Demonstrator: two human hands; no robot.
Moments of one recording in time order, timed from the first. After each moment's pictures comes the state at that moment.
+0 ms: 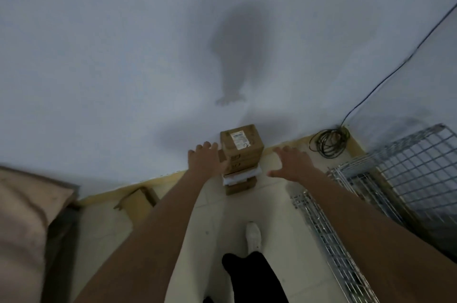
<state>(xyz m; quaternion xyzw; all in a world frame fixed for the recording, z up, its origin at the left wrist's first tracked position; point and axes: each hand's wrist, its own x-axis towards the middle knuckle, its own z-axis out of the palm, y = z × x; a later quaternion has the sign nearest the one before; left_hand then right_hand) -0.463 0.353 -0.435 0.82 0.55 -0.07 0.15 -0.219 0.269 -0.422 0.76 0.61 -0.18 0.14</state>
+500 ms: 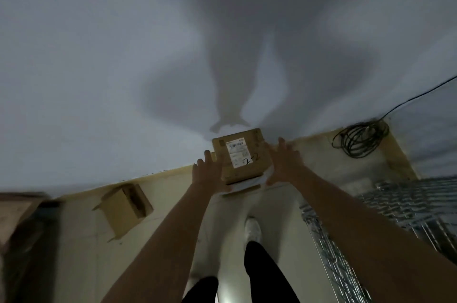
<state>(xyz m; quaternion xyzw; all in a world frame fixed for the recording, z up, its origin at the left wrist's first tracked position) -0.343 0.521 -0.617 0.77 0.56 -0.24 0.19 -0.128 0.496 -0.597 0.70 0.63 -0.25 0.20</state>
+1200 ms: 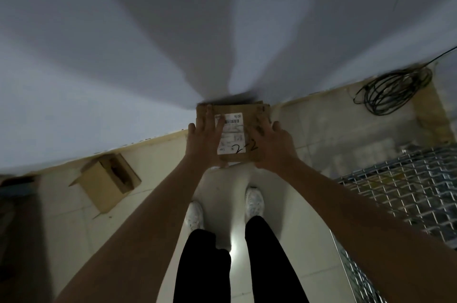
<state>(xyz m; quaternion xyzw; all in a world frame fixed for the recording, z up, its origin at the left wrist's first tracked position) -0.327 0.571 -0.790 0.85 0.47 -0.22 0.11 -0.139 0.511 -0.774 0.66 0.71 -0.18 0.17</state>
